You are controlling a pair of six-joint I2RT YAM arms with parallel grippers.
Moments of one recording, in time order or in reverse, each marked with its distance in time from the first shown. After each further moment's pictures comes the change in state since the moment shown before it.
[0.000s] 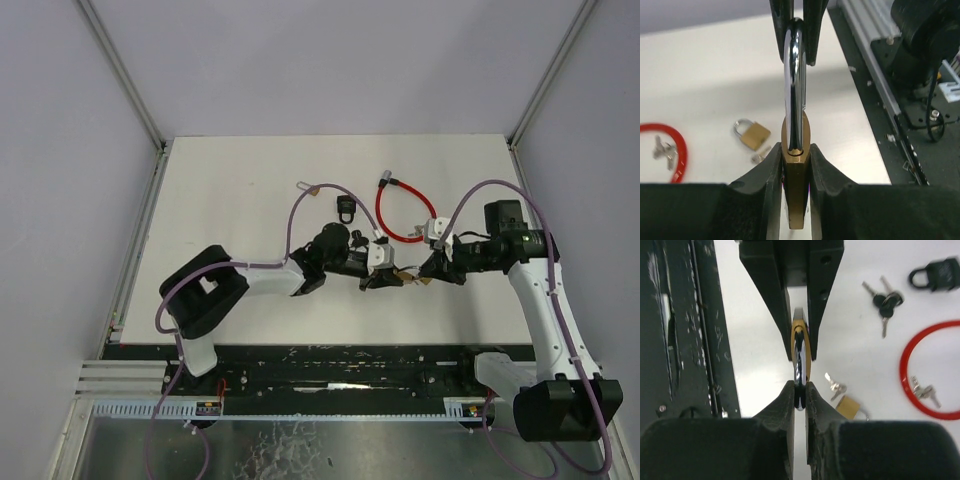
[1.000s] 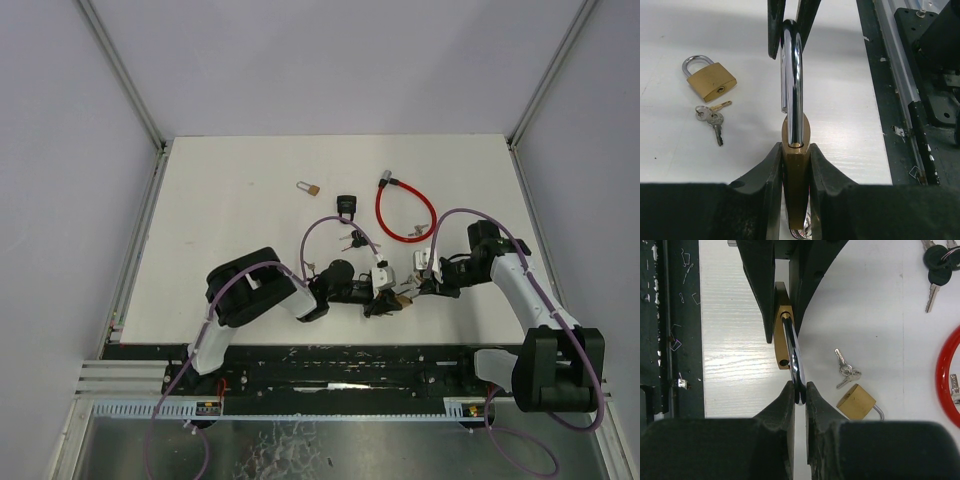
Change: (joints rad) left arm -0.109 0.277 -0.132 0.343 -0.264 -0.203; right arm -0.010 0.145 -0.301 0.179 0.131 -0.357
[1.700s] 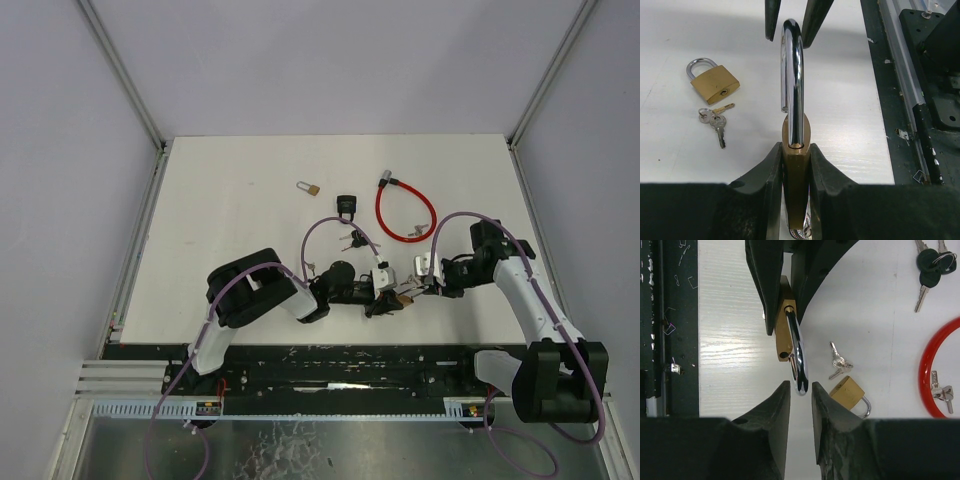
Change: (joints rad) left arm -0.011 0.002 0.000 0.008 -0.030 0.010; right arm -0.001 -0.055 0.016 -0.041 0.048 -0.068
